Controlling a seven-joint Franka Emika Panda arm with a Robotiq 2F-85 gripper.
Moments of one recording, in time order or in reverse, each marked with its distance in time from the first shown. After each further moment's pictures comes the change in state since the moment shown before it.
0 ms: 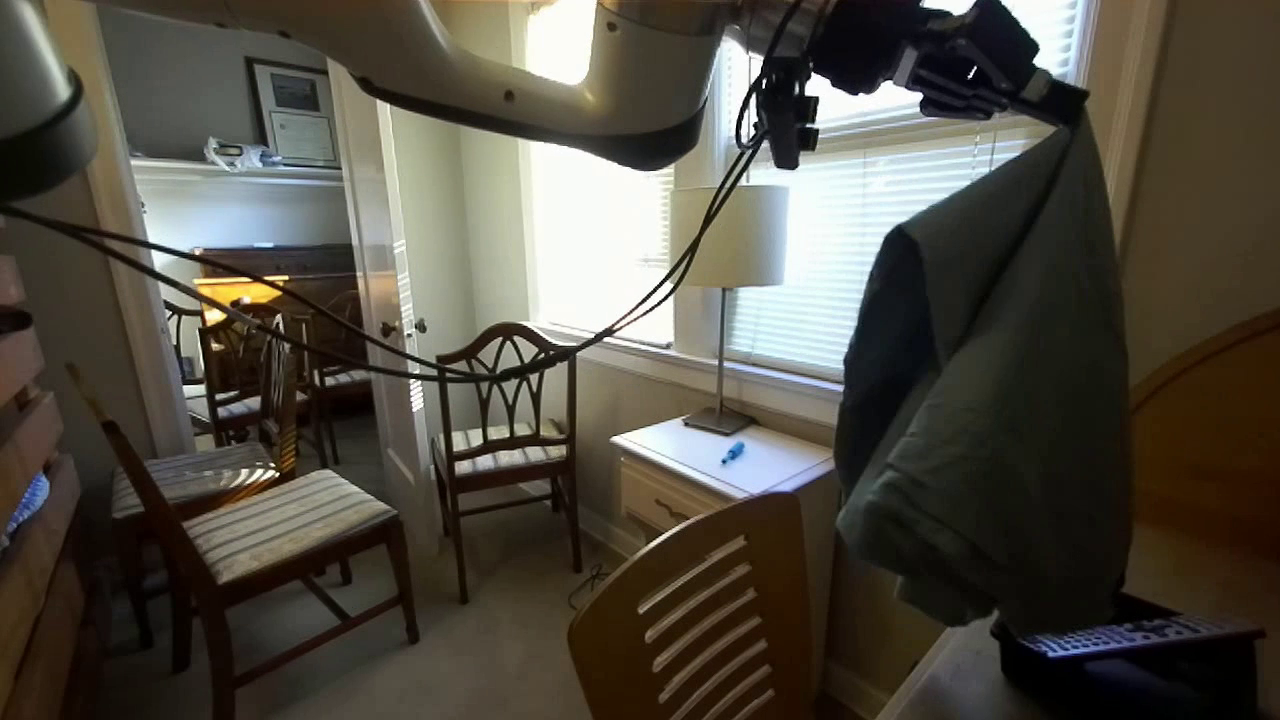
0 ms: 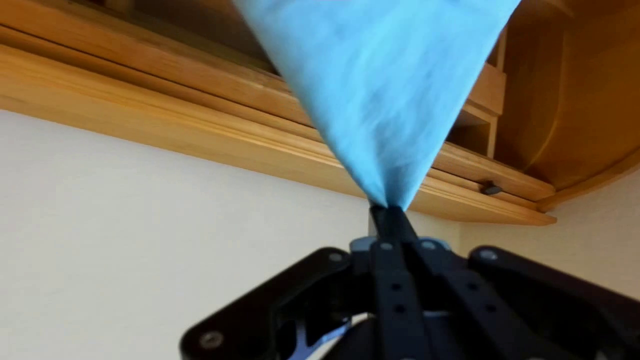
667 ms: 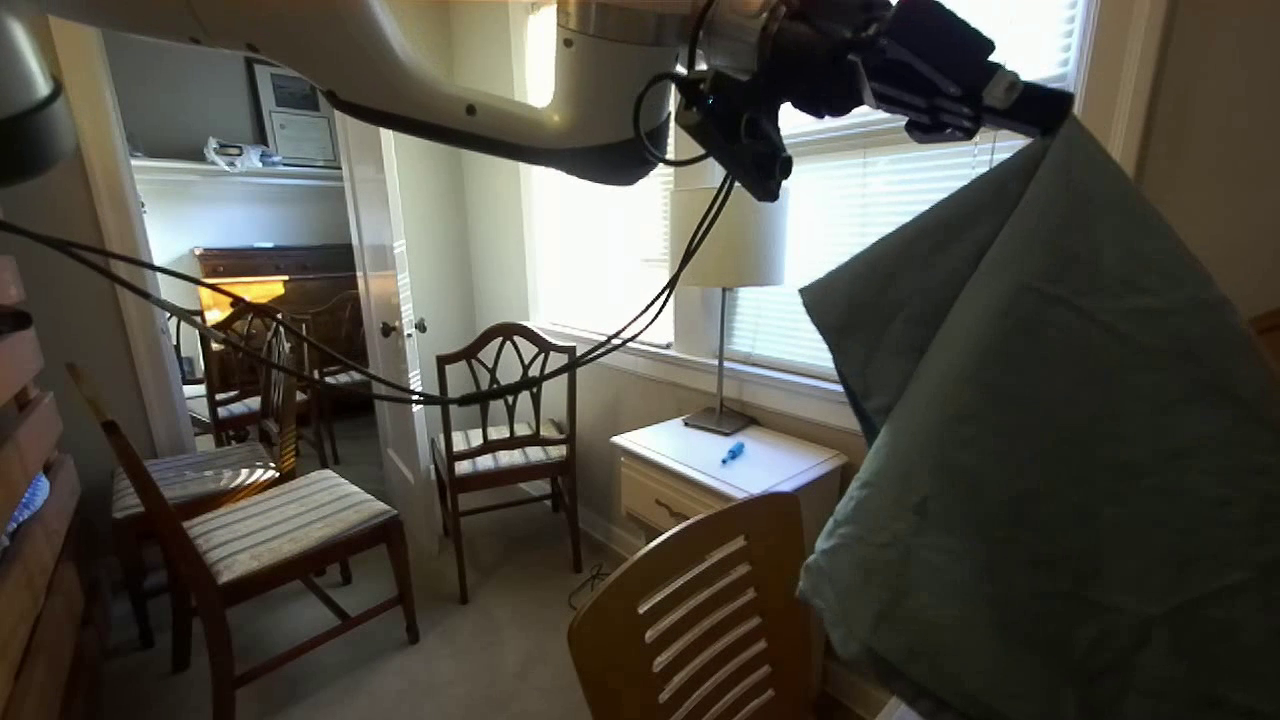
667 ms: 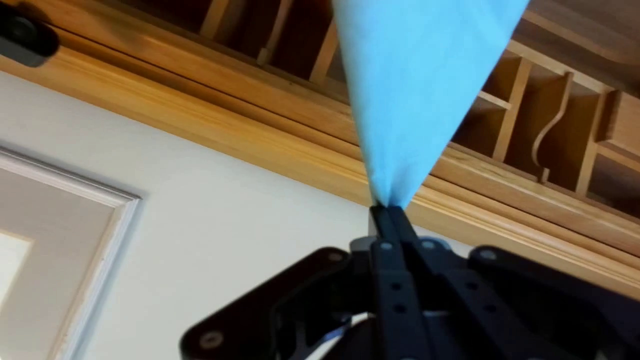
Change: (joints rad) arm 0.208 0.000 -0.186 -0.232 -0.028 -0.282 0.079
